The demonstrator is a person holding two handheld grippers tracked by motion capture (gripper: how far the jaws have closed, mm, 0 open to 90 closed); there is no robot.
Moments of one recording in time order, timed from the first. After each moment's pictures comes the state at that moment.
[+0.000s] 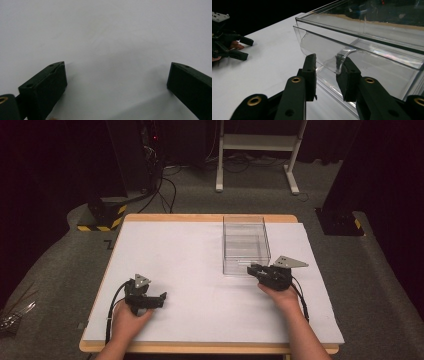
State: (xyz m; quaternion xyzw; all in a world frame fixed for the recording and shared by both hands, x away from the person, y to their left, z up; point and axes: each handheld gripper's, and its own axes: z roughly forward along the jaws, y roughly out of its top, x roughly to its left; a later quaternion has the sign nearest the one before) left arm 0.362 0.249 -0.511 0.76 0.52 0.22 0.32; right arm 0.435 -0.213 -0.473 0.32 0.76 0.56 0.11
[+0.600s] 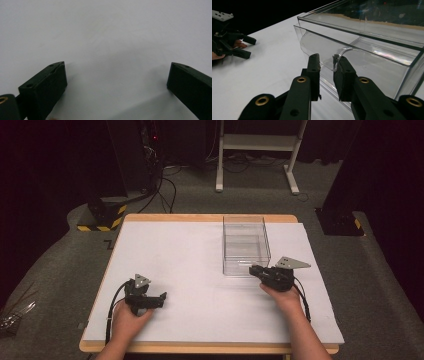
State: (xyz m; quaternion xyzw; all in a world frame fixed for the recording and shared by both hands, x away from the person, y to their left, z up) left arm 0.362 0.249 -0.511 0.76 0.52 0.22 0.32; right arm 0.432 -0.219 -0.473 0.31 0.76 0.56 0.11
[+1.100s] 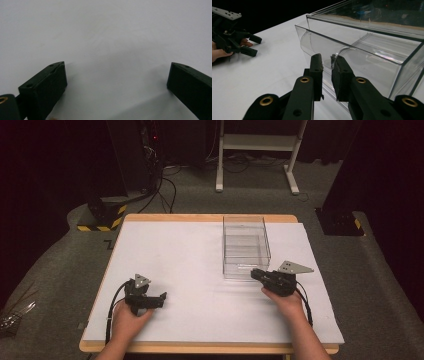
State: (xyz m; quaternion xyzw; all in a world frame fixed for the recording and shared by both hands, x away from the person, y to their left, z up) left arm 0.362 0.249 -0.511 0.76 0.52 0.22 0.32; right arm 0.418 -0.223 -0.473 0.31 0.76 0.57 0.11
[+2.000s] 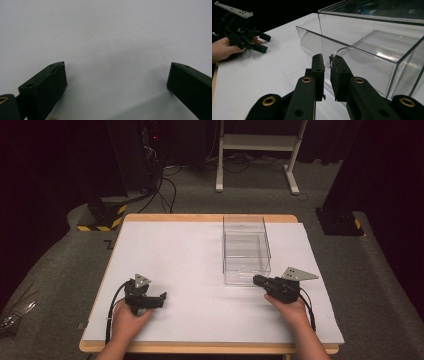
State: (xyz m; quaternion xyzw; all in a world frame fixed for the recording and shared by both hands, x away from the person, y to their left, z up) left arm 0.362 0.249 -0.511 0.76 0.52 0.22 0.32; right arm 0.399 -0.231 -0.476 0.30 0.76 0.57 0.10
